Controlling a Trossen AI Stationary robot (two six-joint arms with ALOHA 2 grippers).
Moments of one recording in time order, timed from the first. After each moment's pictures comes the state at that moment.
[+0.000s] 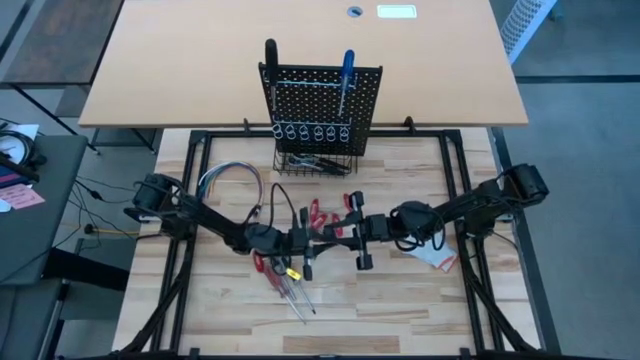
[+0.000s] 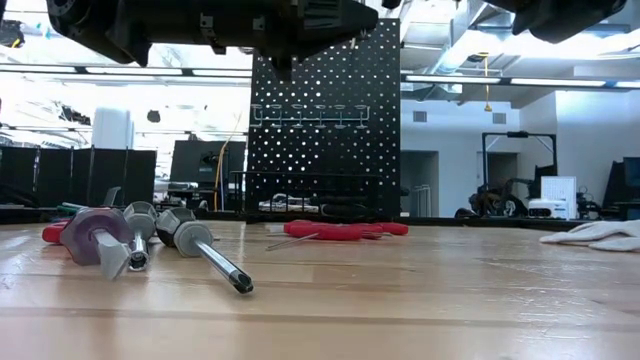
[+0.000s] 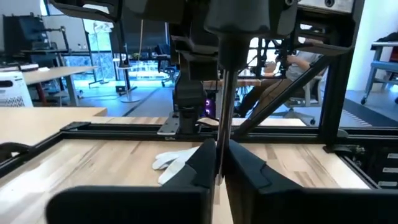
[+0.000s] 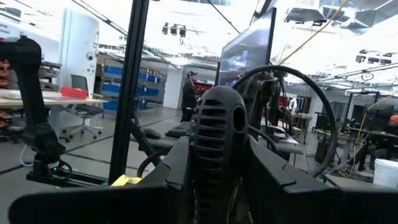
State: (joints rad) left arm -0.30 1.77 0.78 1.10 -0.39 0.06; right arm 0.22 1.57 0.73 1.15 0.08 -0.18
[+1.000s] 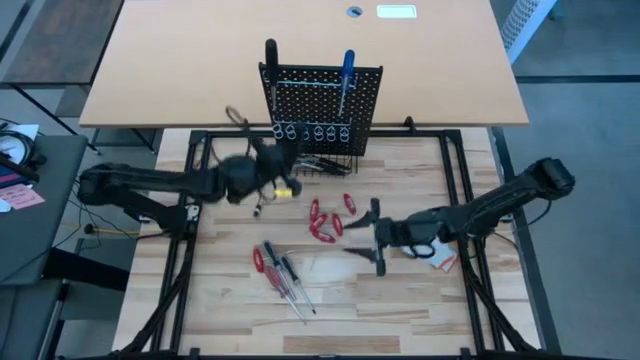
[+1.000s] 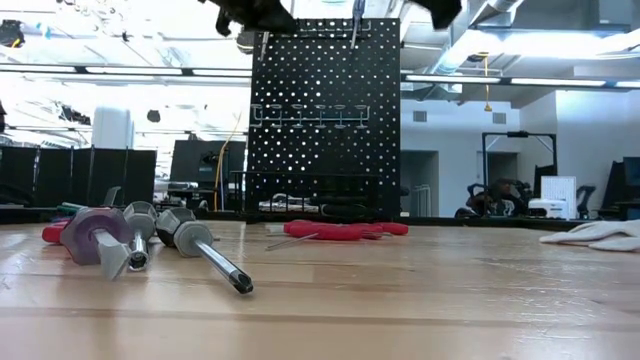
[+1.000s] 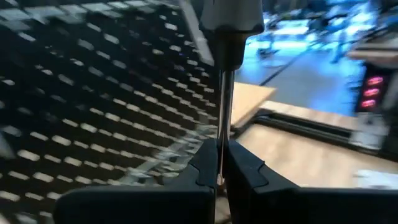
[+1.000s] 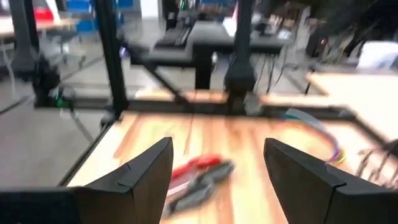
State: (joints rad) left arm 0.08 1.24 0.98 0.18 -0.67 0.06; right arm 0.35 1.32 0.73 0.45 0.32 0.04
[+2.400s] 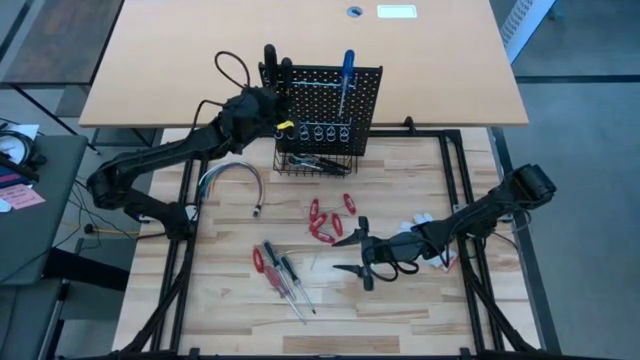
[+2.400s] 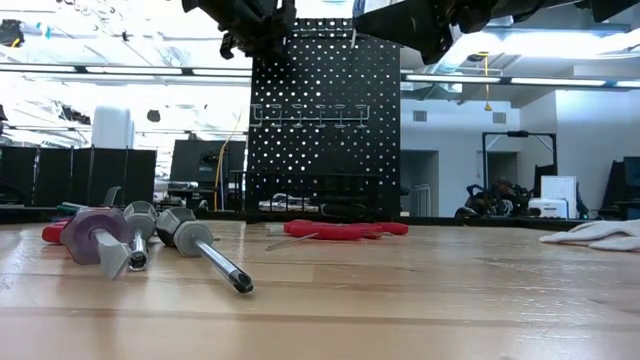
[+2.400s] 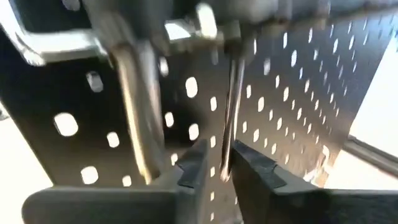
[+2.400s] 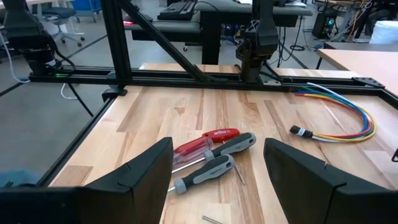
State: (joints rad) left arm 0.49 1.35 1.19 0.02 -0.46 -0.06; right arm 0.40 1.52 0.73 0.58 0.37 0.07
